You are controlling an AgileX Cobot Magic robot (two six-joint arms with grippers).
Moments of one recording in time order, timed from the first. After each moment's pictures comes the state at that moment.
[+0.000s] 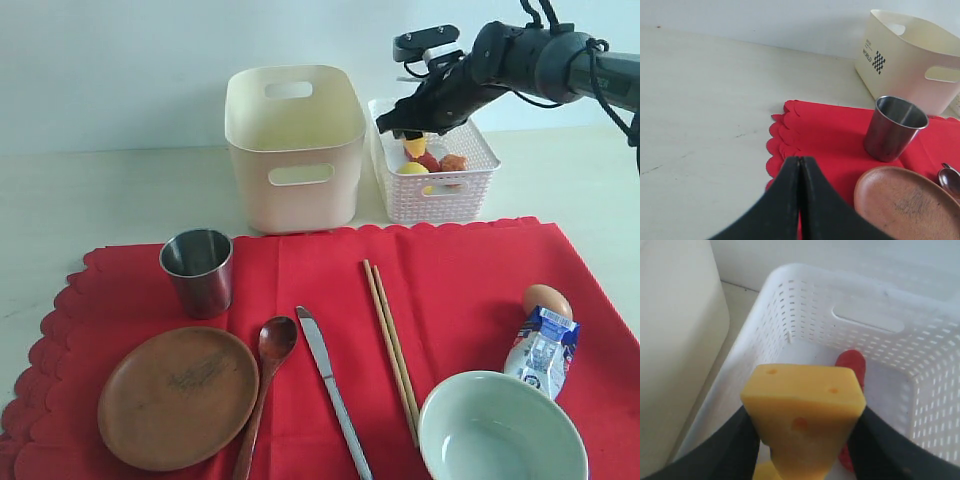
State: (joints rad) left arm -0.09 0.00 0.00 -0.02 0.37 -0.19; right arm 0.19 2.46 -2.10 0.22 0.54 -0.35
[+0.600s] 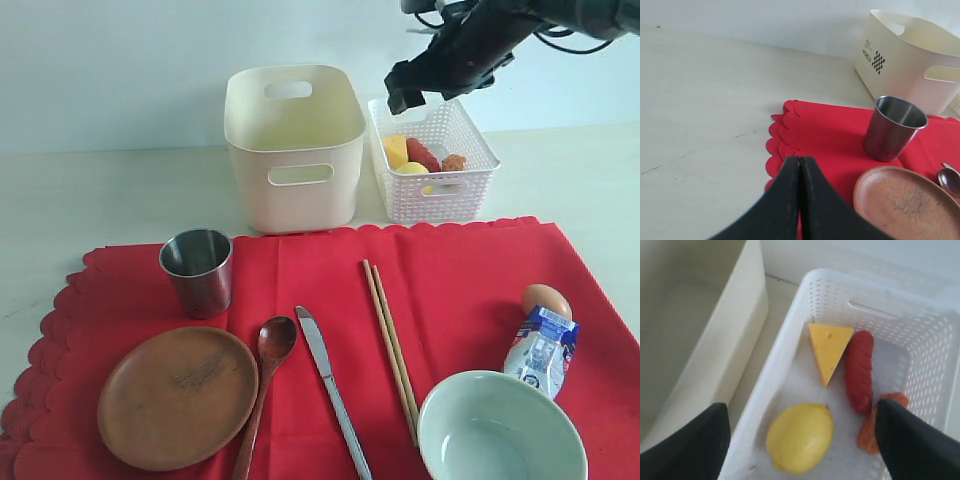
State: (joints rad) left arm -0.09 0.00 0.00 -0.02 0.37 -0.19; right arm 0.19 2.30 -2.11 0.23 0.84 -0.34
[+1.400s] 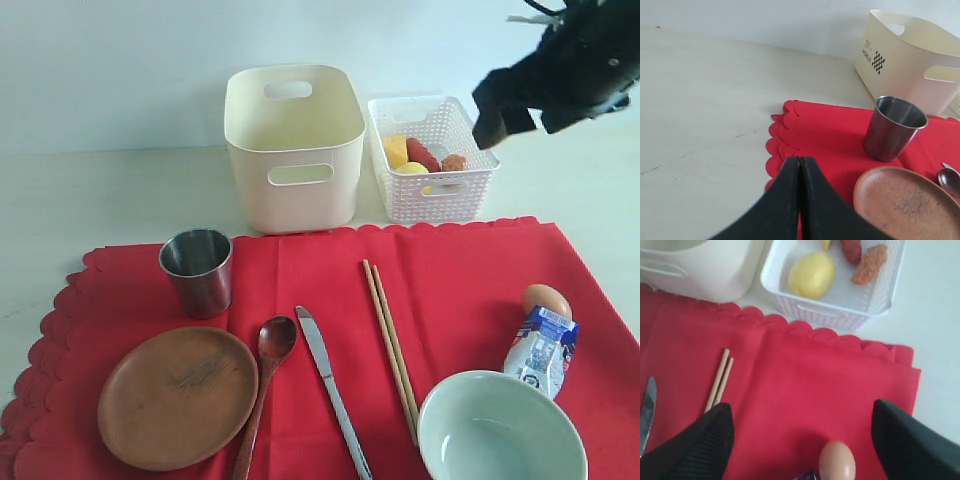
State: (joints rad) left arm -0.09 0.00 0.00 -0.02 0.37 -0.19; right arm 0.19 1.59 -1.30 0.14 0.83 -0.21
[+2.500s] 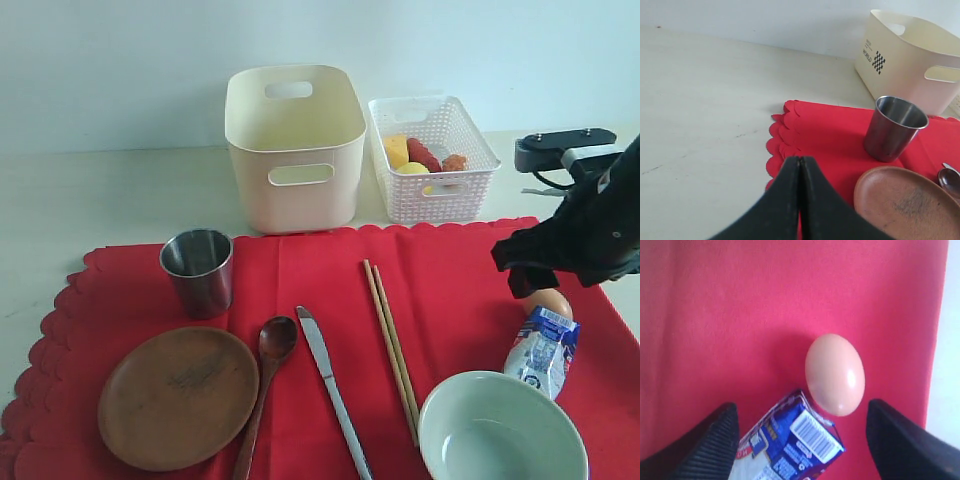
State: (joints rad) left arm -0.09 0.00 0.00 -0.02 0.37 -0.19; right arm 0.19 1.64 -0.93 0.00 0.65 0.02
